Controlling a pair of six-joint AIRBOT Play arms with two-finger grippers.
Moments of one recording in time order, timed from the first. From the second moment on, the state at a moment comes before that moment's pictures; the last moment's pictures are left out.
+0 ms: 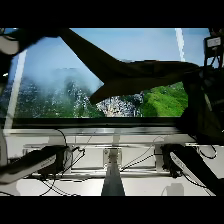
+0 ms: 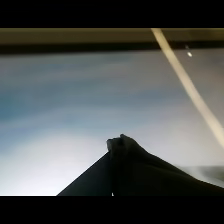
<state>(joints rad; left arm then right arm) -0.05 -1.19 1.35 1.08 -0.50 -1.09 0.24 -0.73 0.91 -2.23 0.95 1.85</state>
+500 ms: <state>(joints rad) 0.05 -0.62 1.35 1.39 -0.57 -1.11 0.24 -0.70 1.20 -2.09 0.84 1.91</state>
